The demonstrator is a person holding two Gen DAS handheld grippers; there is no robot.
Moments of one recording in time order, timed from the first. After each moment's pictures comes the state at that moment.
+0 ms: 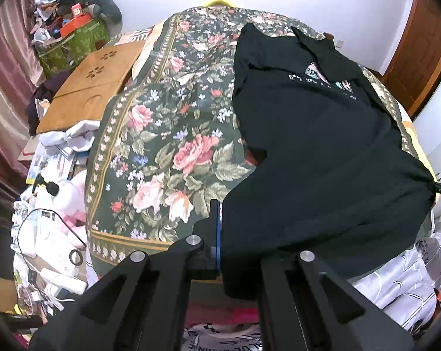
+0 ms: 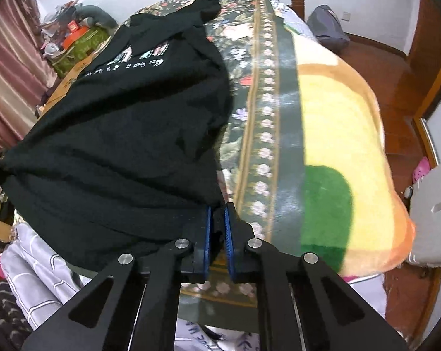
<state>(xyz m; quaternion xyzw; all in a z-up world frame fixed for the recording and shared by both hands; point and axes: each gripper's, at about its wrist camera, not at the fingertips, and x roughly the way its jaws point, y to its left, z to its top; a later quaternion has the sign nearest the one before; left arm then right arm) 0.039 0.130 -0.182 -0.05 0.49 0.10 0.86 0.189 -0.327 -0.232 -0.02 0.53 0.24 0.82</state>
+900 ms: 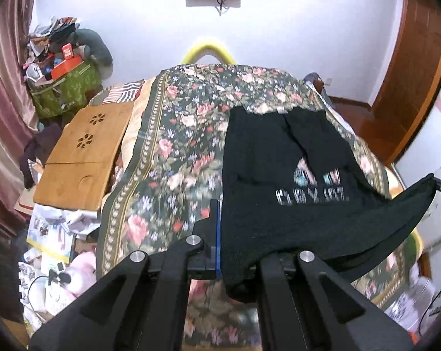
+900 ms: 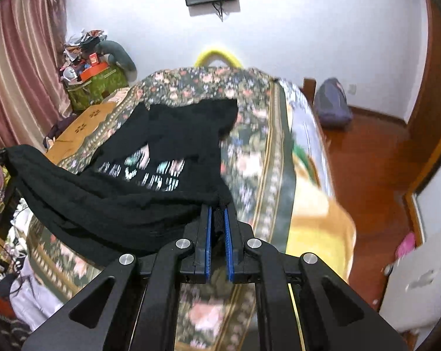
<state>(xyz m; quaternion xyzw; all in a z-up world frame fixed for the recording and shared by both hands) 0.159 0.153 -0.075 -0.05 0.41 0.08 0.91 0.274 -0.265 -0.110 -0.06 0.38 0.27 0.88</state>
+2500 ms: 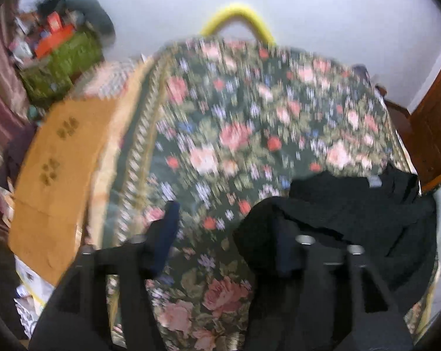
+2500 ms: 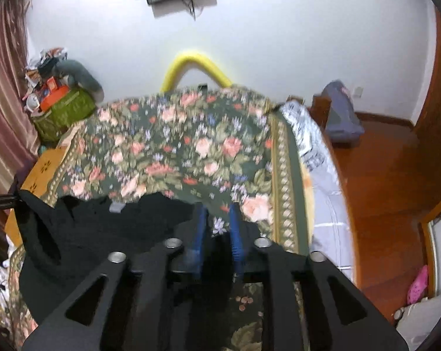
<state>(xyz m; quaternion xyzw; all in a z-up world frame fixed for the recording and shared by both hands) 0.456 0.262 -0.153 -0.07 0.48 0.14 0.86 0.535 -0.172 -0.121 -0.03 0.39 0.24 0.89</state>
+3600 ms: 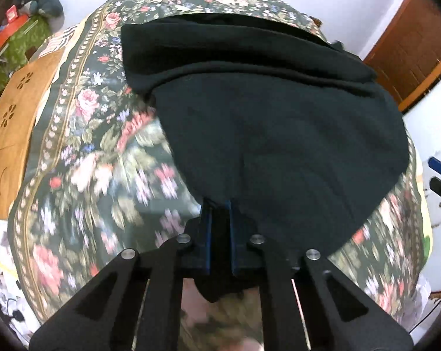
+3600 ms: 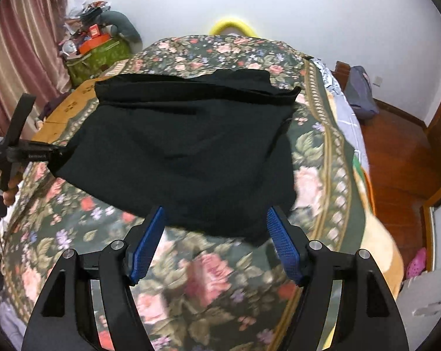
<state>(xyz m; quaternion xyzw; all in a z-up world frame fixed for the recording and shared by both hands) 0.302 0.140 -0.229 -0.07 0.55 -0.01 0.83 0.334 -0.182 -0.180 -0.08 0.44 0.30 0.84</state>
